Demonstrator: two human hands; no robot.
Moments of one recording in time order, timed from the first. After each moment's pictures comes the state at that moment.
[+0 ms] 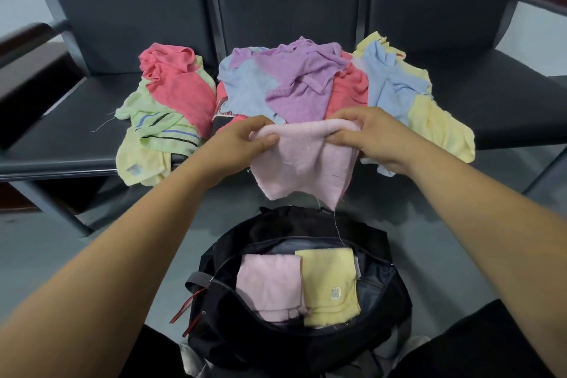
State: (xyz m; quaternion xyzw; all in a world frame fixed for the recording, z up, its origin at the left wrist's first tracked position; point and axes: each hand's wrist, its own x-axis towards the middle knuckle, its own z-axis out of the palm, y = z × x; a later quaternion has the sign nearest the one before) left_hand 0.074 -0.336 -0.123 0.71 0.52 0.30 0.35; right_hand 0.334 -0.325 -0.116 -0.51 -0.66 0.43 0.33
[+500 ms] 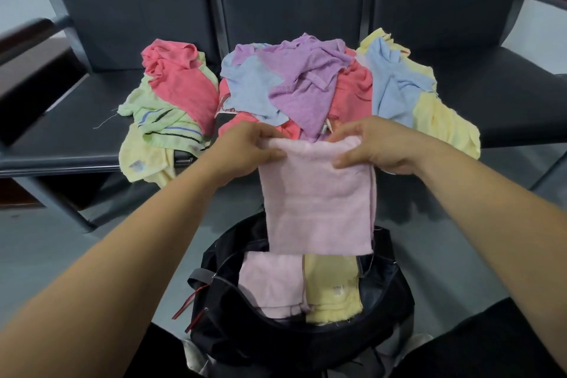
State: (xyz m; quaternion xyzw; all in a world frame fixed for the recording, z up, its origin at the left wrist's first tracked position) left_hand 0.080 -0.335 -0.129 0.74 0.56 0.24 0.28; right_hand 0.337 -0.323 -0.125 -0.52 -0.66 0.49 0.23
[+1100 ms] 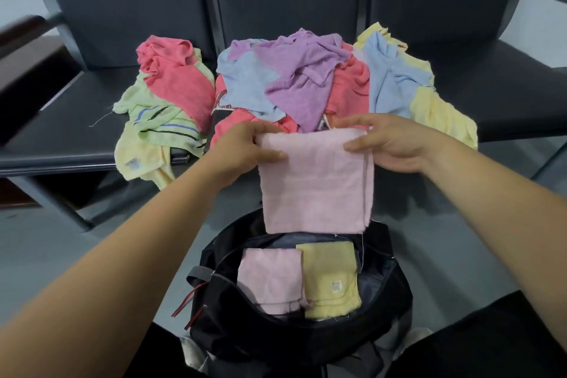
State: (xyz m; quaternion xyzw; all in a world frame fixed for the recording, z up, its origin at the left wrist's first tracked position) left_hand 0.081 -0.325 -0.151 0.66 0.54 0.32 0.42; right_hand 0.361 -0.312 -0.143 -0.44 -0.47 0.69 0.34
